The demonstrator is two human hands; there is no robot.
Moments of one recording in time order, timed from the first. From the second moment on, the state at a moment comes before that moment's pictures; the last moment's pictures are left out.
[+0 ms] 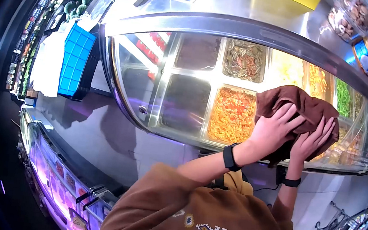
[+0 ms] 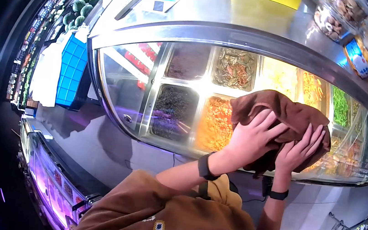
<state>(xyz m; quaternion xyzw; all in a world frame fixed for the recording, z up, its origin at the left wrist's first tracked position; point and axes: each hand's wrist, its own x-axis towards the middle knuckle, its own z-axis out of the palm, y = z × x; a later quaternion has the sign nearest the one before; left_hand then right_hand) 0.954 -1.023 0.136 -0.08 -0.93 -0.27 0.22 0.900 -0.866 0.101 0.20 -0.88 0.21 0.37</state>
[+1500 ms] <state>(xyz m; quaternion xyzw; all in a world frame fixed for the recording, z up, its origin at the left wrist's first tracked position) 0.983 -1.136 0.182 0.12 -0.96 -0.08 0.23 0.893 -0.977 0.173 0.38 -0.85 0.30 0.22</state>
